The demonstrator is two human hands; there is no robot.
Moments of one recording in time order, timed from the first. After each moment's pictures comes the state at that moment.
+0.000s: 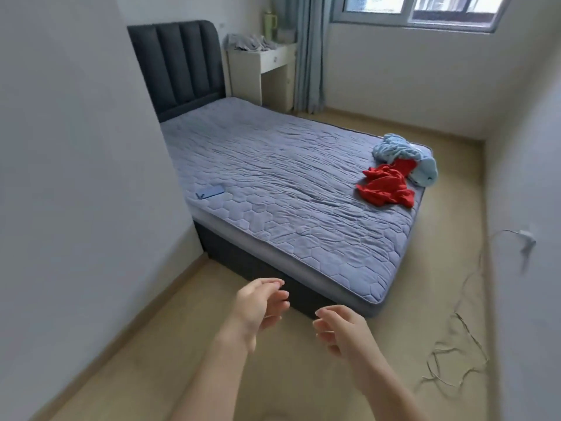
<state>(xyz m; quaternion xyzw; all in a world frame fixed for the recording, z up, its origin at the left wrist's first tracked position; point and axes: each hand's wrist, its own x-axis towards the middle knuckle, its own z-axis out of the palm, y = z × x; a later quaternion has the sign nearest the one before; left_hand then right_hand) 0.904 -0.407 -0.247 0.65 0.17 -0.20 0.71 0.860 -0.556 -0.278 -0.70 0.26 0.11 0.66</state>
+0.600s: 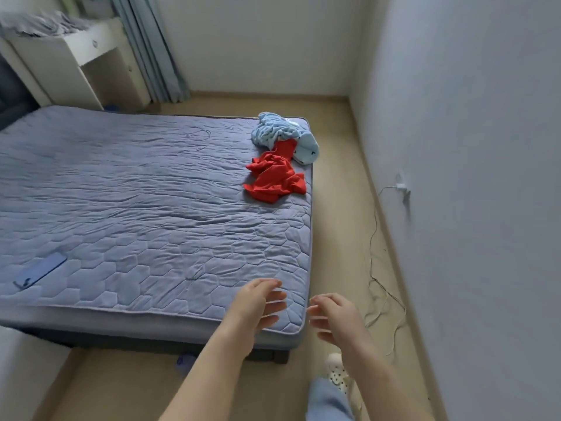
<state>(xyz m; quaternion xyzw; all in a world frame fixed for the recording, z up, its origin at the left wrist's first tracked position) 1.102 -0.691 -0.291 0.69 0.05 -0.42 0.59 1.001 -0.796 -0.293 -0.57 0.46 -0.03 0.68</state>
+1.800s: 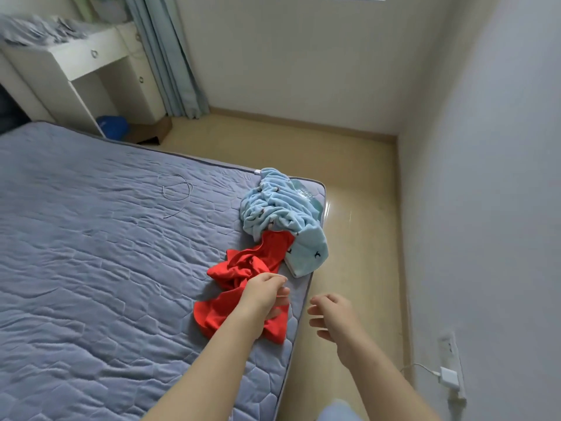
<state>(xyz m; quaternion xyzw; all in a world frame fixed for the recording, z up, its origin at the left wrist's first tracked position) 1.569 -1.233 -0.286 0.71 0.11 -0.36 0.60 1.488 -1.338 -0.298 -0.62 0.42 0.06 0.66</state>
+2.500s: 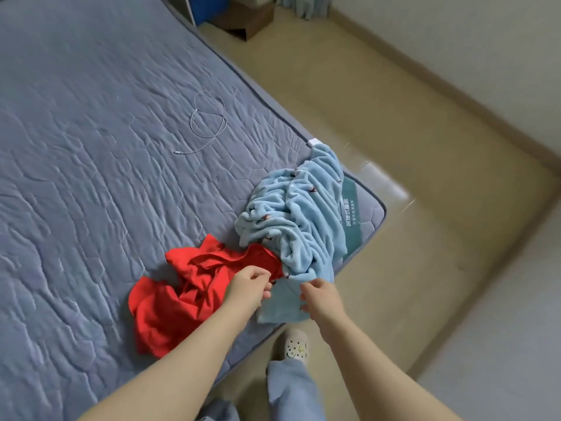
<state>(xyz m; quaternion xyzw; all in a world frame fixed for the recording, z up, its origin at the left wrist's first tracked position) 1.829 -1.435 -0.431 0.71 0.38 -0.21 0.56 1.835 -1.569 -0.425 -0.75 0.28 0.33 0.50</state>
